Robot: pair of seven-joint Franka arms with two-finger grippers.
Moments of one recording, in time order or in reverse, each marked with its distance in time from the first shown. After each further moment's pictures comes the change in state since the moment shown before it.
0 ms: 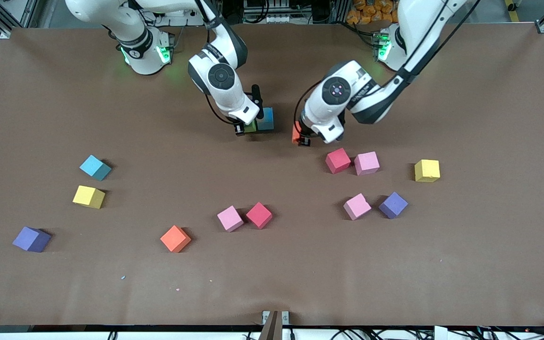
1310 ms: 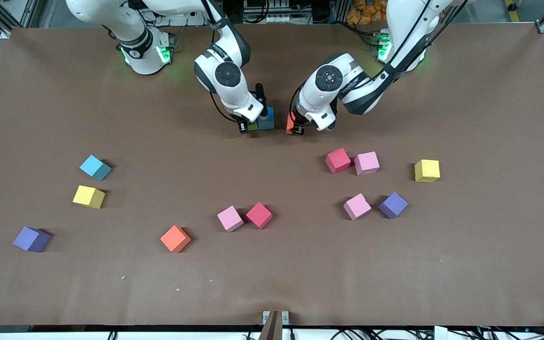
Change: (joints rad) left arm -0.039 0.000 0.001 -0.104 0.000 0.137 -0.035; right arm 0.044 0.040 0.001 -0.010 0.000 0.051 0.032
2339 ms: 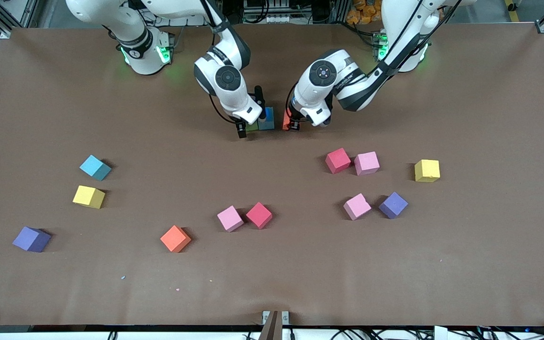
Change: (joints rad) left arm -0.038 0.000 0.000 0.000 0.000 0.001 -0.043; right arm -0.008 0.015 -0.008 0.015 0.000 -0.038 0.005
